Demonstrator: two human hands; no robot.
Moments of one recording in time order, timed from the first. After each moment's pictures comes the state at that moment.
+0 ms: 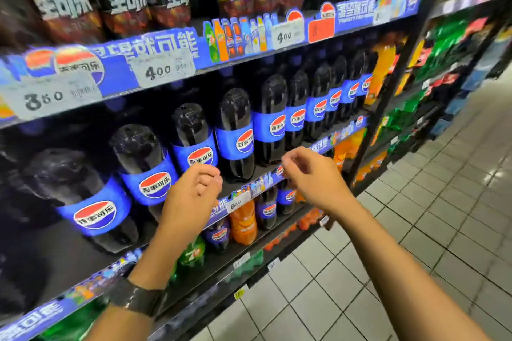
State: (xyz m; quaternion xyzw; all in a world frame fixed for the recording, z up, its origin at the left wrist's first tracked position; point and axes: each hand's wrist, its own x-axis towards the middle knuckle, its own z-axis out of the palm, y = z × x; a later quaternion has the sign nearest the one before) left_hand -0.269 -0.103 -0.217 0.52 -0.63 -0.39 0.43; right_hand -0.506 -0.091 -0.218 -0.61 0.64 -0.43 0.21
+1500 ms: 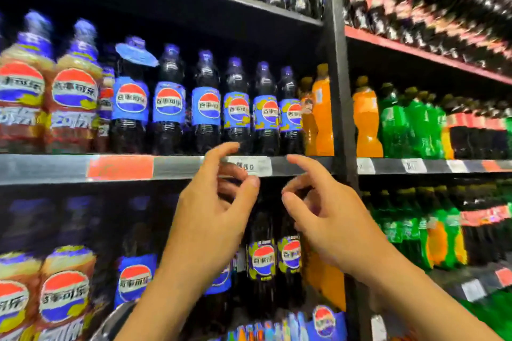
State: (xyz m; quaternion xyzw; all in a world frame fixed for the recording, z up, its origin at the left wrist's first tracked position) left_hand -0.767 -0.298 0.153 0.26 -0.68 -0.03 0.68; right_hand -0.943 -0.313 0.150 -0.76 0.32 -0.57 -0.06
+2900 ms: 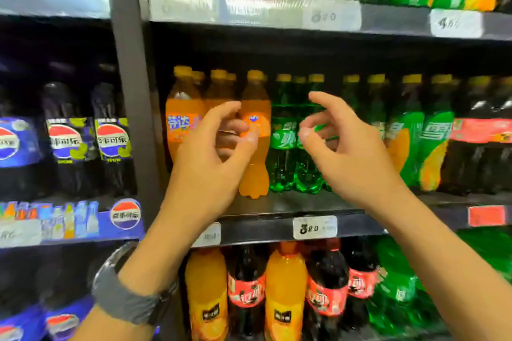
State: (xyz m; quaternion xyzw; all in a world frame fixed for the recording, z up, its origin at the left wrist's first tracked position) left_hand -1.108 -0.434 0.046 0.45 -0.64 -0.01 0.63; right_hand -1.287 -0.504 0.058 -0.79 0.30 -0.54 0.06
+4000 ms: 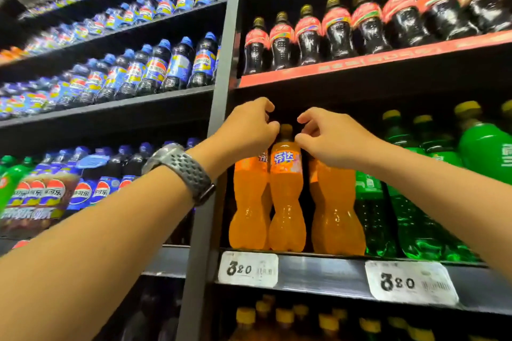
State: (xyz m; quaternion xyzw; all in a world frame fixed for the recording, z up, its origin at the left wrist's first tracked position) left_hand -1.074 -0.464 0.402 0.58 -0.56 0.40 0.43; right_hand -1.215 -0.563 0.392 -0.82 0.14 -0.54 -0.13
